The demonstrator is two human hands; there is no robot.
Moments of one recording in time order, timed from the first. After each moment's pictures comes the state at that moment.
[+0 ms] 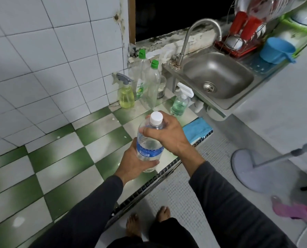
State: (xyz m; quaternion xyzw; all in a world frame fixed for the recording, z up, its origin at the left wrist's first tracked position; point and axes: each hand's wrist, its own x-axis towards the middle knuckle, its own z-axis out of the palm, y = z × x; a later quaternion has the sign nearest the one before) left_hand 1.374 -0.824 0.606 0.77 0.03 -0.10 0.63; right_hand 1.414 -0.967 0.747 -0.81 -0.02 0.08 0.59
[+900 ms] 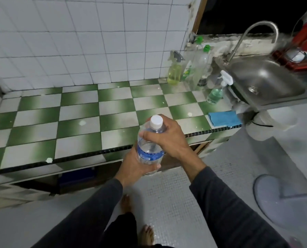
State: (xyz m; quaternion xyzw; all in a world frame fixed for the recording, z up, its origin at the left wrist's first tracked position) left_hand 1.082 -0.846 0.627 0.74 0.15 0.02 0.66; right_hand 1.180 -0.961 0.747 -0.78 -0.19 0.20 0.56
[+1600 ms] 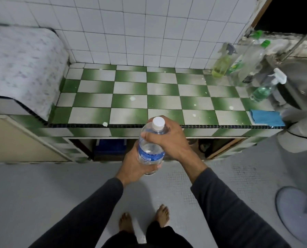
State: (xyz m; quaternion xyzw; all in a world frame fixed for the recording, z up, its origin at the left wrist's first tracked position) left_hand 0.892 -0.768 0.618 0.73 0.23 0.06 0.64; right_hand 1.012 -0.862 0.733 -0.77 -0.25 0.27 0.52
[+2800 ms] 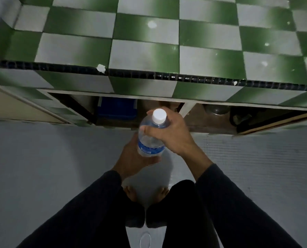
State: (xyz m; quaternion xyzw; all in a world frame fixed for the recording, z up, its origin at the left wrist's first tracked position) left_hand 0.871 -0.713 0.337 0.69 0.34 -0.03 0.64; right_hand 1.012 -0.794 0.457 -0.75 -0.23 0.37 0.50
